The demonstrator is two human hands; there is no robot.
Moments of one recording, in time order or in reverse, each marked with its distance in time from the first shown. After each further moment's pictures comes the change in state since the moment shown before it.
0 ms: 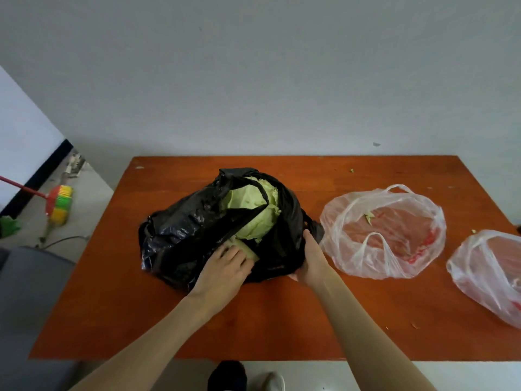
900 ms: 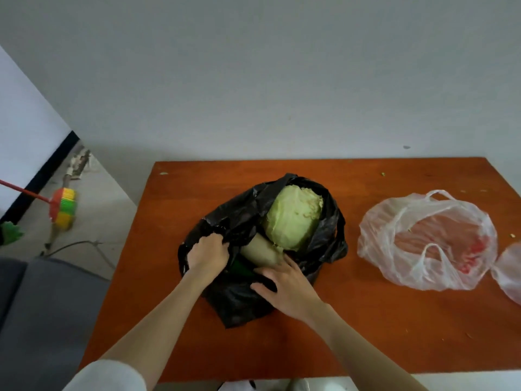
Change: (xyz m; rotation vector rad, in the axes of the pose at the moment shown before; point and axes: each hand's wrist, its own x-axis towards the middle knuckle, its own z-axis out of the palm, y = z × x) left_hand -0.004 -0.145 0.019 -0.617 -0.393 -0.863; right_hand 0.002 0.085 0.098 -1.746 -0.172 -1.023
